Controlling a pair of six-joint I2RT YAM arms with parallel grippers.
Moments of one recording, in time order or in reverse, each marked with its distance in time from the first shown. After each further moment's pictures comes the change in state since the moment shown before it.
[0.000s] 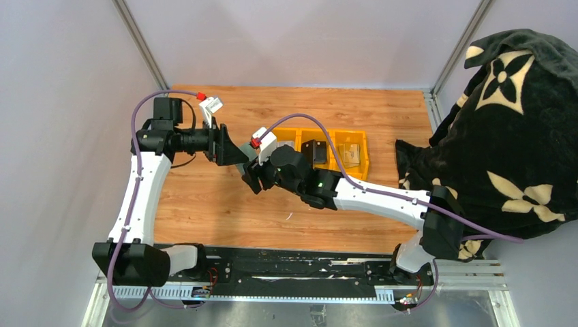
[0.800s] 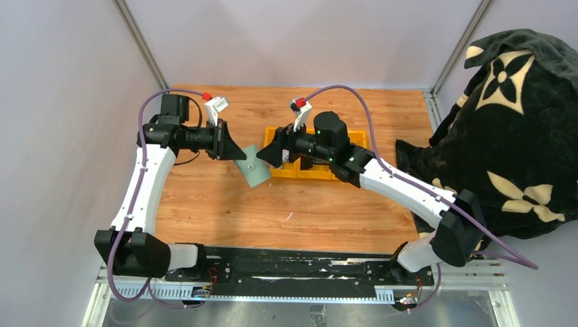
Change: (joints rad) left arm -0.039 0.057 0.023 -0.030 -0.113 -0.005; right arm -0.315 -0.101 -0.046 0.057 -0.528 0.257
